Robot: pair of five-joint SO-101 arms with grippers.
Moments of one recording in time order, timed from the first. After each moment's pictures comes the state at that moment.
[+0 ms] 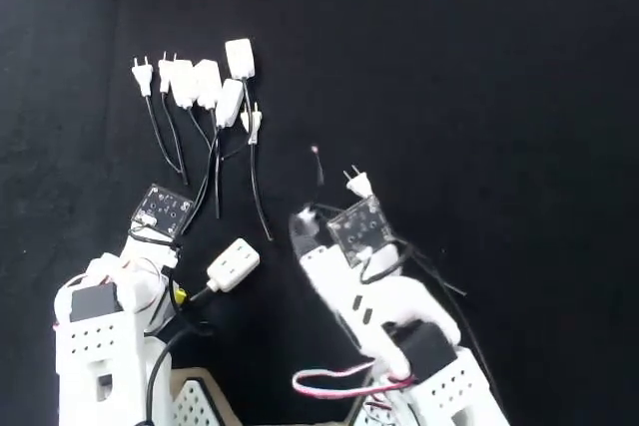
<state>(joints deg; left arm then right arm) -18.7 -69.8 84.8 61.8 -38.3 -33.1 -103.1 96.7 39.8 3.1</state>
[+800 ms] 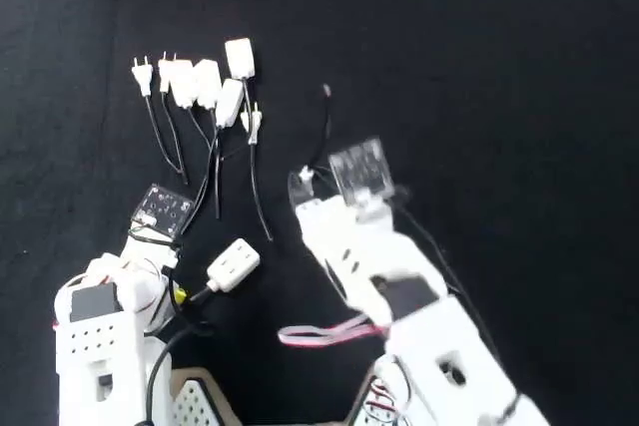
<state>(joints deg) -18.7 -69.8 84.8 61.8 -38.3 -27.1 -56.0 77.0 16.7 -3.7</state>
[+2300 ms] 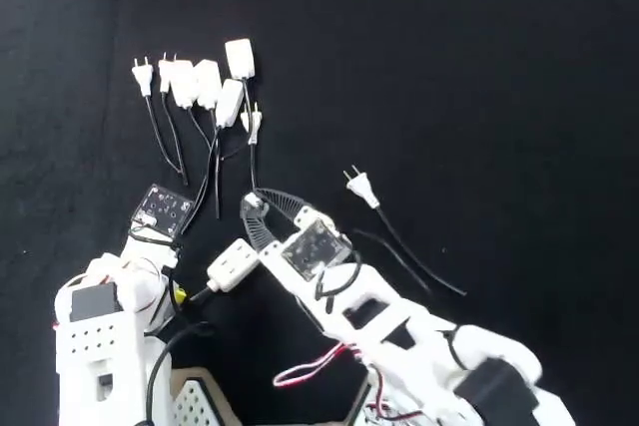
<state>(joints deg) -18.7 -69.8 84.8 61.8 -38.3 -39.2 -25.4 95.7 -50.5 13.0</state>
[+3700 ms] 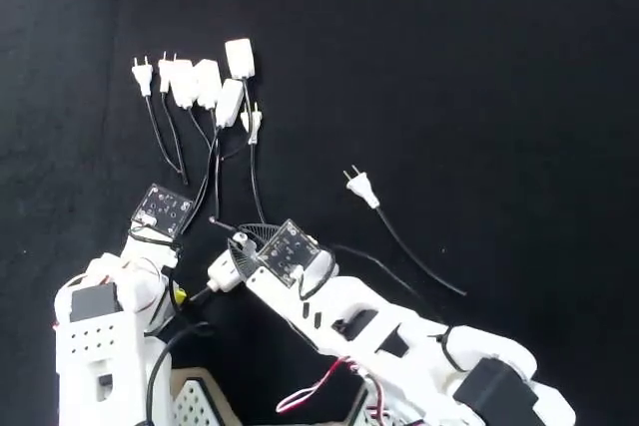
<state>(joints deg) -18.7 -69.8 84.8 61.8 -38.3 -46.3 -23.1 95.6 -40.6 6.2</state>
